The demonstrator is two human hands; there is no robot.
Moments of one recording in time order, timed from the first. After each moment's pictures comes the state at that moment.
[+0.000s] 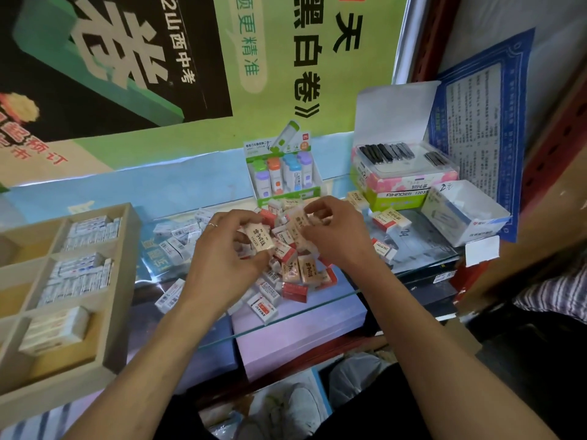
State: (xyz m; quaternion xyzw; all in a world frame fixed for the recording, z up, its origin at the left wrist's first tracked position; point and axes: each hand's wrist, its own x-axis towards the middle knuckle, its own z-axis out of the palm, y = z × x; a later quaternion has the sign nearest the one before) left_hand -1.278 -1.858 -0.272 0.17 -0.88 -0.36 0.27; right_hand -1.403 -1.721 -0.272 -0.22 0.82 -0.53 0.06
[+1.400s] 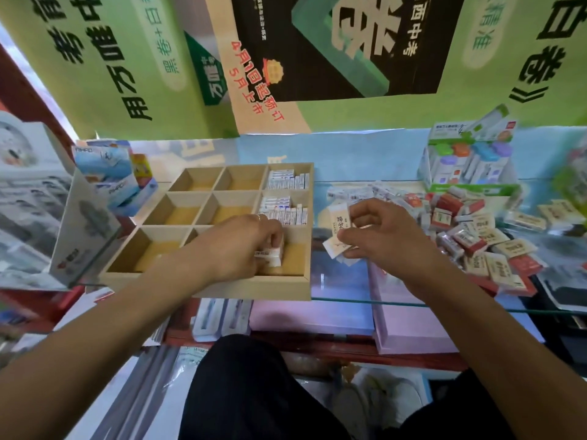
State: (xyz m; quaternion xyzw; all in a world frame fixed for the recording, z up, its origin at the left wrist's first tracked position) left_hand -1.094 -1.998 -0.250 0.19 -0.98 -0.05 0.00; right_hand -1.263 -1.836 -0.251 -0.33 0.71 -0.55 0.30
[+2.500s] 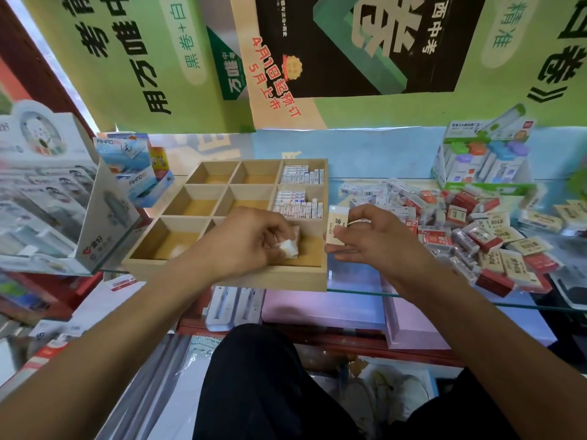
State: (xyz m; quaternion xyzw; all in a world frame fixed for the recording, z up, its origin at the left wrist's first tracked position) left_hand -1.067 -1.983 -0.241 0.21 -0.95 -0.20 0.13; right_hand -1.230 -1.842 -0.251 -0.29 0.64 -0.58 0.41
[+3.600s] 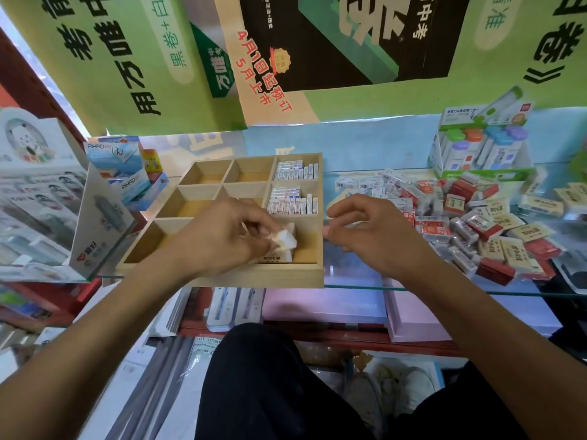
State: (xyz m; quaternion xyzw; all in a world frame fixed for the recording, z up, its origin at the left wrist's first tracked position) left_hand -1.059 -1.978 -0.225 0.23 -0.92 -0.27 0.15; right_hand -1.239 -1.842 -0.261 -0.41 0.70 -0.52 0.27
